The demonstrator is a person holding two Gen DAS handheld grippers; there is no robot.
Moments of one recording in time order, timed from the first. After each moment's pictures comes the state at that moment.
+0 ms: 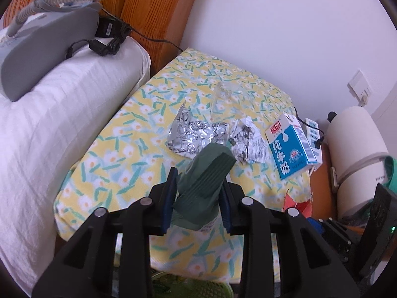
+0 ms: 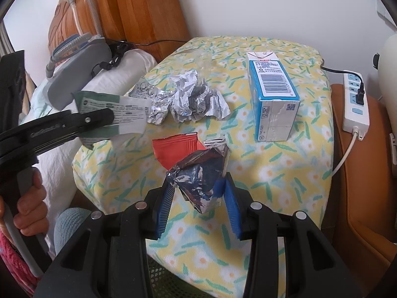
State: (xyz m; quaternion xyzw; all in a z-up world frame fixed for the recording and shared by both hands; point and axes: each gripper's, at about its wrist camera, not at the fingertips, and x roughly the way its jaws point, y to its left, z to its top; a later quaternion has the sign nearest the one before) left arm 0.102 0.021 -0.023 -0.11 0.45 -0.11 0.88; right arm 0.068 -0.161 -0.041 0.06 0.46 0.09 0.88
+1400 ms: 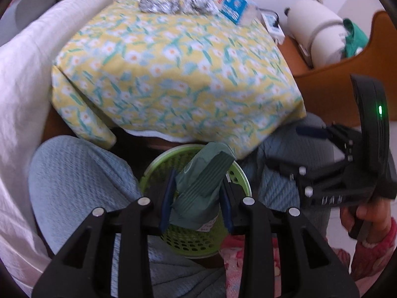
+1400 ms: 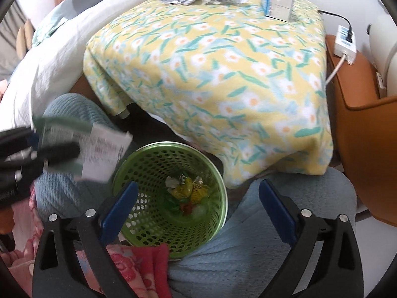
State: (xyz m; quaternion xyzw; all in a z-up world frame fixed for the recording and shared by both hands) left arm -0.092 0.022 -0.094 0.00 0.56 -0.22 0.80; right arm -0.075 -0.143 -0.095 -0.01 0.57 0.08 0.82
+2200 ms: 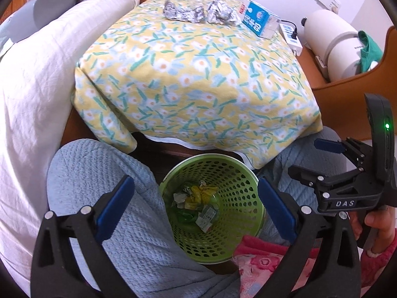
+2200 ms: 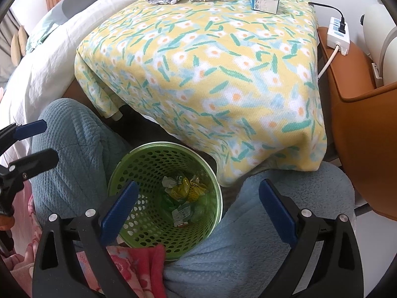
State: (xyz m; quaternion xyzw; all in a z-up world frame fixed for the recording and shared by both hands) left arm -0.081 0.043 -0.087 0.00 0.54 -0.16 0.83; right arm -0.075 -0.148 -0.101 0.00 0.58 0.07 0.81
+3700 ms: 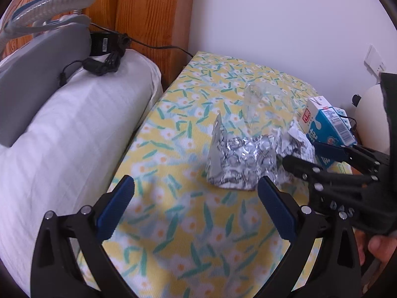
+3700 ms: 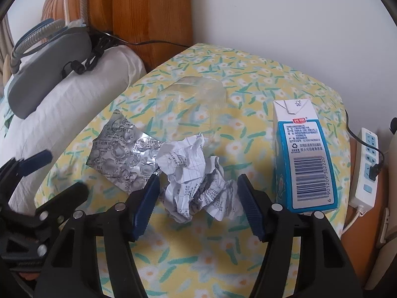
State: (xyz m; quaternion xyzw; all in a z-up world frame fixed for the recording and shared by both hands) left arm 0.165 0.025 -0.060 -0.01 0.43 -0.09 0.90; right arm 0.192 -0.126 -0.054 -0.03 0.47 0.07 0.88
